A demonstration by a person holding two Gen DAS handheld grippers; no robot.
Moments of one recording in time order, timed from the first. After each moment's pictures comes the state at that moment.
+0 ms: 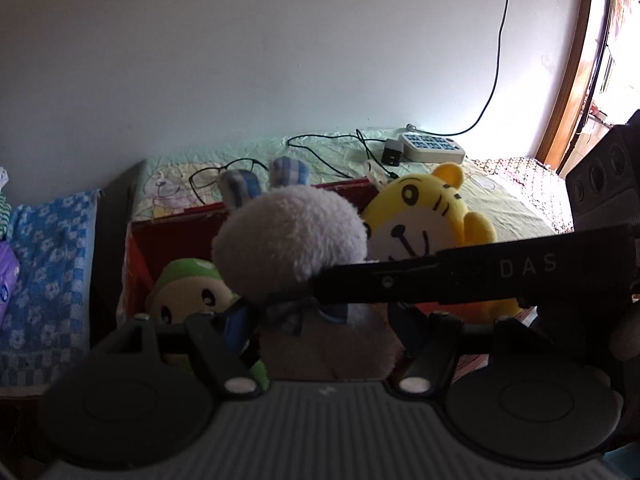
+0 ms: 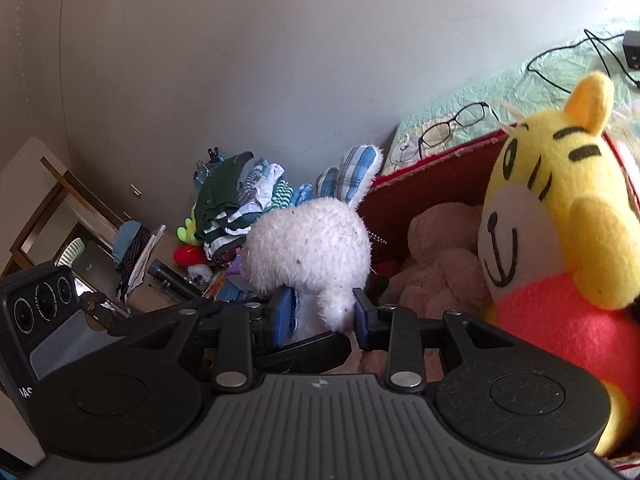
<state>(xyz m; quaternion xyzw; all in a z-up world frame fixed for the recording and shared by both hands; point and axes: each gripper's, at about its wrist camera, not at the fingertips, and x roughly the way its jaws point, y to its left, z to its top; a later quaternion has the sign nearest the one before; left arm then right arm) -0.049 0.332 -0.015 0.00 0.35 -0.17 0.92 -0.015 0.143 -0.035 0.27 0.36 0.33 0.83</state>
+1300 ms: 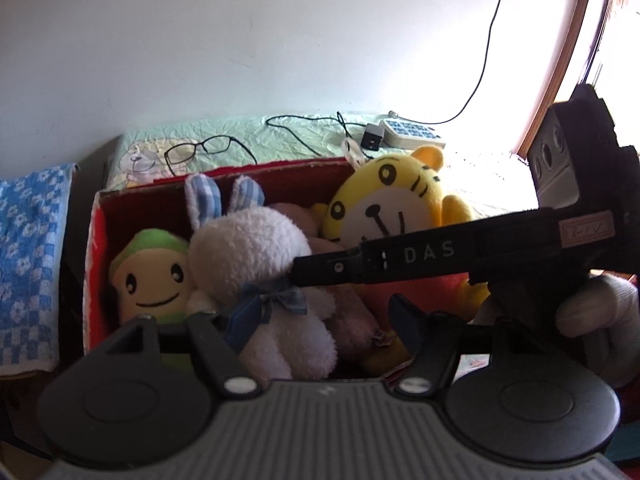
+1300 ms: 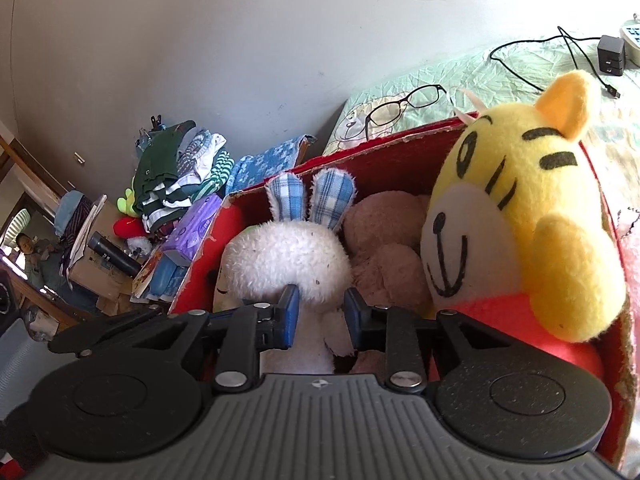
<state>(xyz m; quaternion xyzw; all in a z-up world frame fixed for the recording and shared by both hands) -0.048 0.324 -0.026 -0.02 0.37 -0.20 0.91 0.011 0.162 -0.043 0.21 0.41 0.28 0.84</state>
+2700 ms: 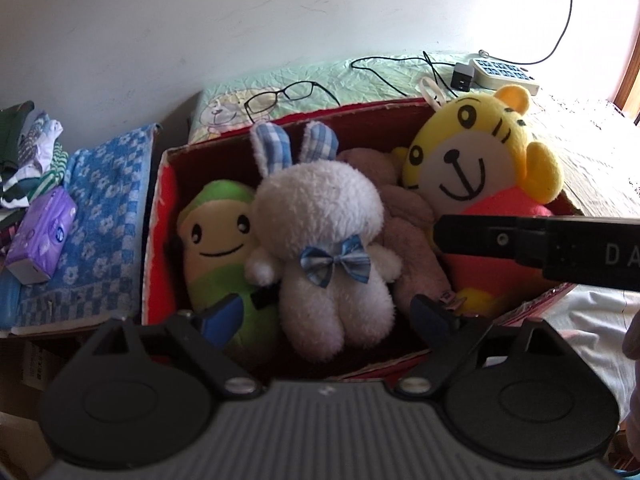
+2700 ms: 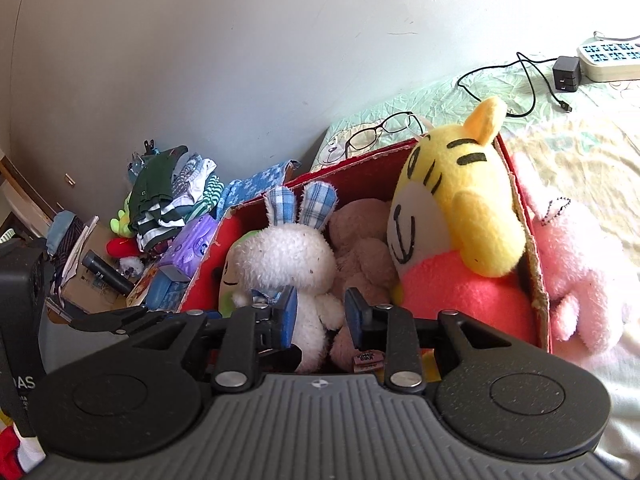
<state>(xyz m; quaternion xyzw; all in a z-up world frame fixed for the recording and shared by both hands) -0.046 0.307 -0.024 0.05 0.45 -0.04 0.89 -0.040 0.136 -0.021 0.21 0.37 0.23 0.87</state>
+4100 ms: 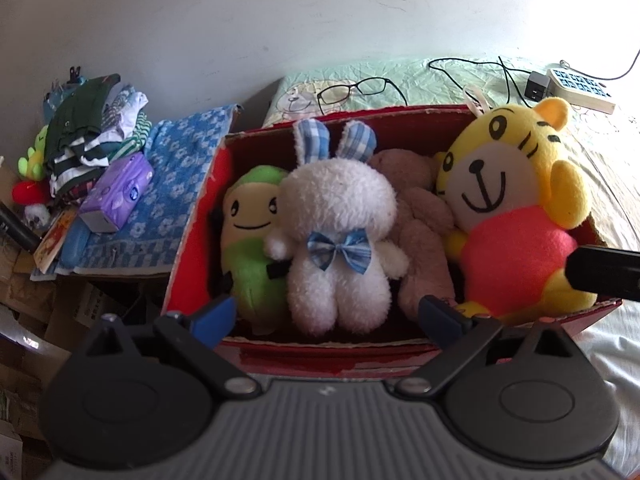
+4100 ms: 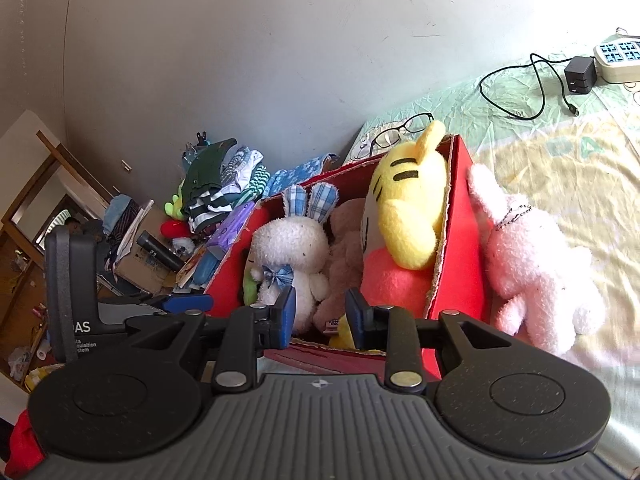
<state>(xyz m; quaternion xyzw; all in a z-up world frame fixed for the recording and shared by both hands) -0.059 0.261 -0.012 0.05 0.46 0.12 0.88 -0.054 0.052 -0.015 0.23 0.36 0.33 0.84</state>
